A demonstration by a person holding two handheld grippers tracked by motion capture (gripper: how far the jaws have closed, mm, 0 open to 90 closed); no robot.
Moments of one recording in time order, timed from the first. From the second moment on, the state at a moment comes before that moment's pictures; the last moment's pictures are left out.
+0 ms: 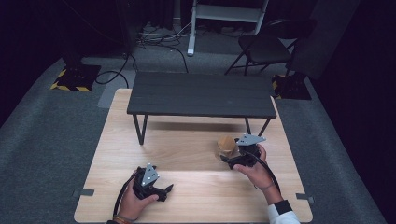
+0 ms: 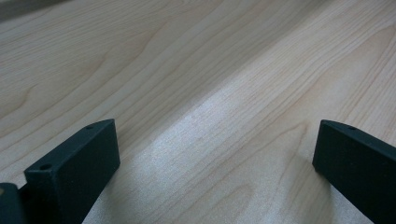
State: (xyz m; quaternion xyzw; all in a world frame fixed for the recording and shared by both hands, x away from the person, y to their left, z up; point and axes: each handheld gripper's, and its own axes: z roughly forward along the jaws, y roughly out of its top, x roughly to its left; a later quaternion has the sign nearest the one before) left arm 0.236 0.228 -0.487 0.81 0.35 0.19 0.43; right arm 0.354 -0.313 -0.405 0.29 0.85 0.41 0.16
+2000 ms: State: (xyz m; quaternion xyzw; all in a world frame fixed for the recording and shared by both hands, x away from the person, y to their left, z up) left arm 0.236 0.228 -0.487 0.81 0.35 0.19 0.43; right arm 0.367 -0.264 -0.241 0.24 0.86 0.42 0.17
